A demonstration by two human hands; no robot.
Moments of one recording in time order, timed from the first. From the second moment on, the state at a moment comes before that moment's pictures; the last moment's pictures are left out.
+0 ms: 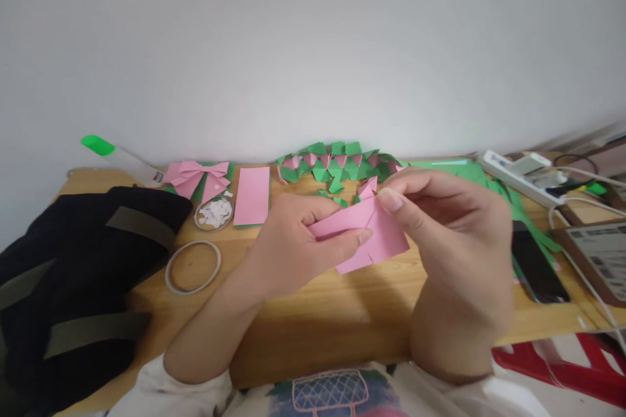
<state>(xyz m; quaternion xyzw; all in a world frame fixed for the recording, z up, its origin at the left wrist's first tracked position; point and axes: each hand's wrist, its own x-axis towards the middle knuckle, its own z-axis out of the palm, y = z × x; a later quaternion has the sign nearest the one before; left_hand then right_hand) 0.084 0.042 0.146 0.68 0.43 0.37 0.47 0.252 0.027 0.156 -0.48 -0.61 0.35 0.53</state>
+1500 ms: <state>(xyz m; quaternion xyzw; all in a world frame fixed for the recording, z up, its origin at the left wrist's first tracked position) 0.074 0.057 0.138 0.47 0.38 0.60 0.53 0.249 0.027 0.148 -0.41 -0.66 0.19 0.59</state>
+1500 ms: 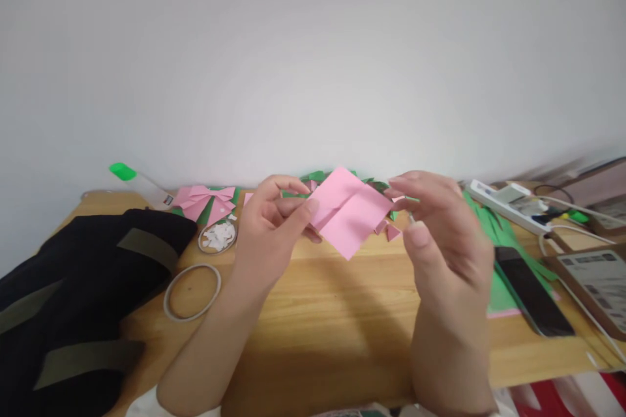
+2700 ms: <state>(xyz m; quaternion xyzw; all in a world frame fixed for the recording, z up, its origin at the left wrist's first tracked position) 0.073 0.035 0.148 0.59 0.33 0.59 0.44 0.252 0.035 0.146 -0.33 -0.68 0.26 0.60</state>
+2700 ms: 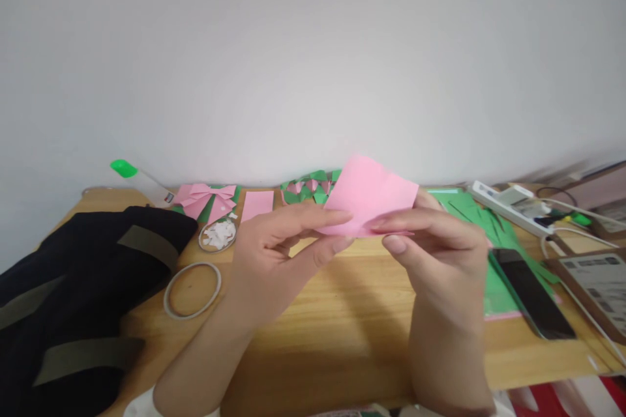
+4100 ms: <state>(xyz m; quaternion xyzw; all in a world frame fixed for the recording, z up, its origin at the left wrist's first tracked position) 0.084 0.030 0.144 0.51 0.41 0.65 0.38 0.233 0.026 0.138 -0.41 -0.58 0.25 0.66</state>
